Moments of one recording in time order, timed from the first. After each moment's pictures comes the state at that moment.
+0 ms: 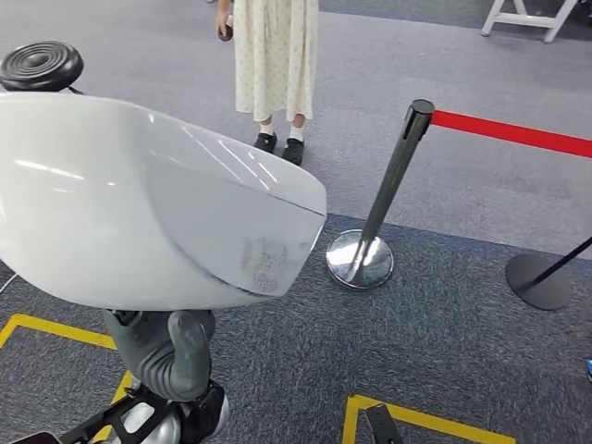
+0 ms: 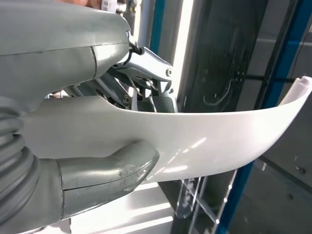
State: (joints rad) left arm -0.08 -0.09 -0.65 -2.02 -0.05 0.33 -0.70; right arm -0.12 0.18 -0.37 -0.25 0.77 -0.18 -0.23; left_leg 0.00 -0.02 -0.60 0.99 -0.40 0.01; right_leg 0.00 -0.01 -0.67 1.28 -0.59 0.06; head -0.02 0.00
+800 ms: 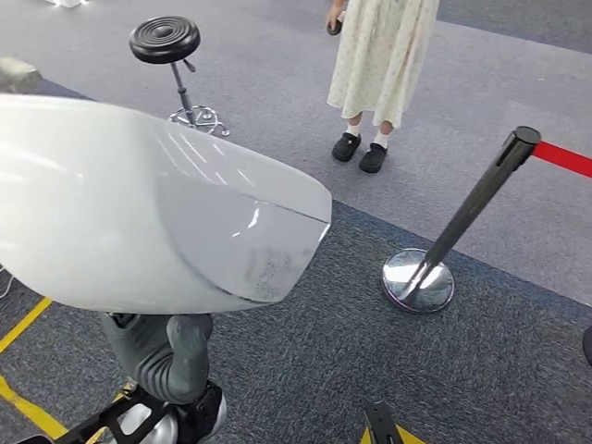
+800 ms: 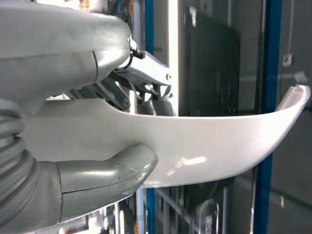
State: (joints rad) left arm -0.08 -0.09 -0.65 -2.02 -0.05 0.33 -0.70; right arm -0.12 0.18 -0.37 -0.25 0.77 -0.18 -0.23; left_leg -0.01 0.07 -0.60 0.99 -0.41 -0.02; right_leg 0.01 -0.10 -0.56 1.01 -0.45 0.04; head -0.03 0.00
